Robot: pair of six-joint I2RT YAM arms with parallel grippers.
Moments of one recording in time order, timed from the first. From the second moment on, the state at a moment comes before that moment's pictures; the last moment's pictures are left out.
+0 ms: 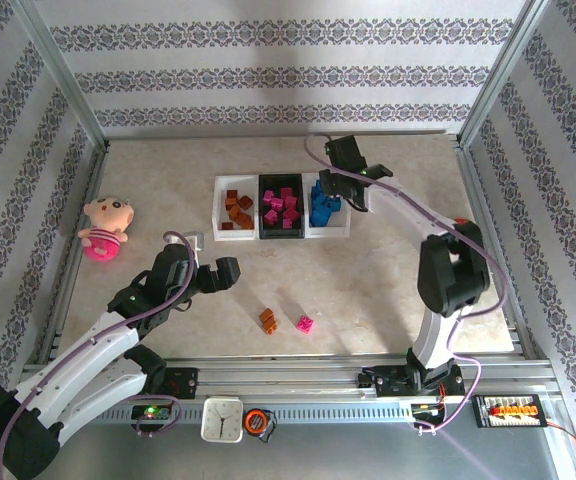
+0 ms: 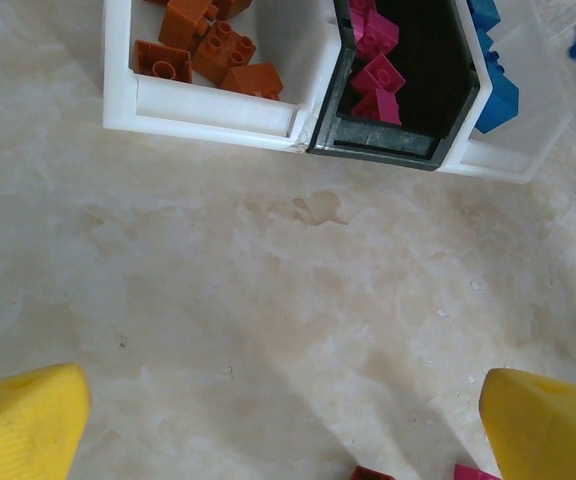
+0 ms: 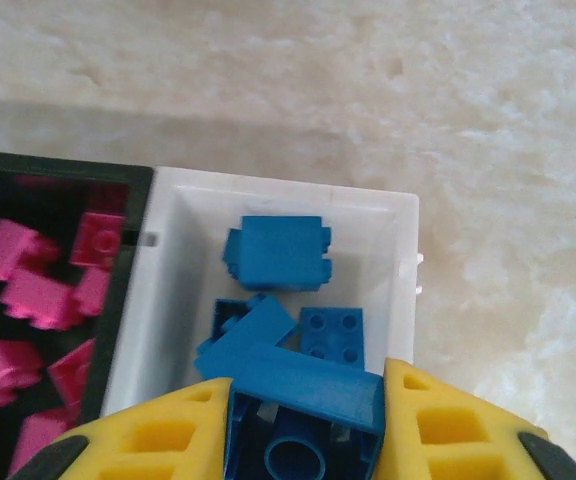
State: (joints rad) left arm -0.52 0.78 0.54 -0.42 -0.02 -0.64; right arm 0.41 1.86 1.51 -0.52 0.17 0.22
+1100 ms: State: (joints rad) left arm -0.87 1.22 0.62 -0.41 0.10 -0.58; right arm 0.49 1.60 1.21 -0.51 0.16 0.28
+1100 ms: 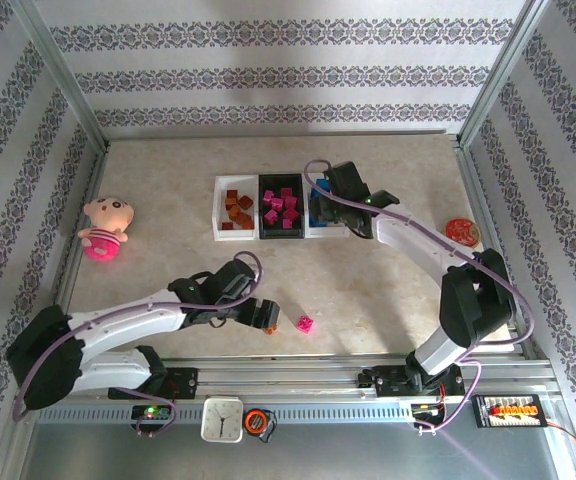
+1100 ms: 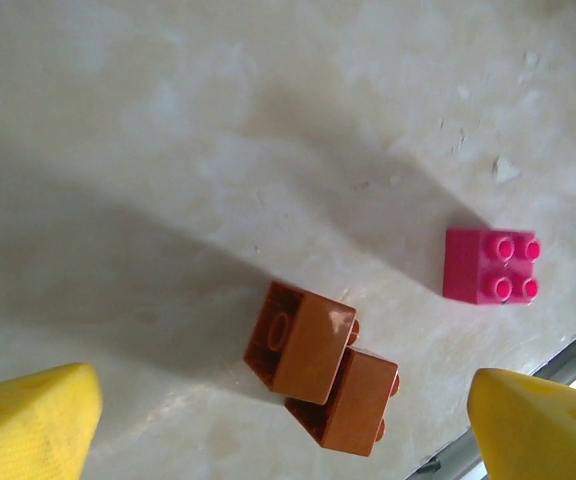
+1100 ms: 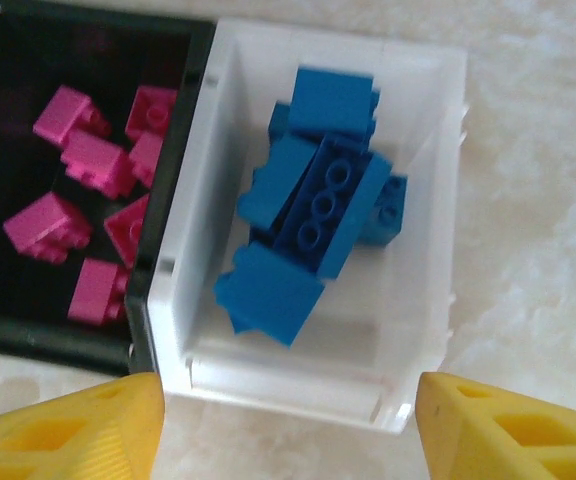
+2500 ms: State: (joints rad) left arm -0.91 1.47 0.71 -0.39 0.04 -0.53; right arm 0.51 1.39 1.07 -0.48 0.14 0.32
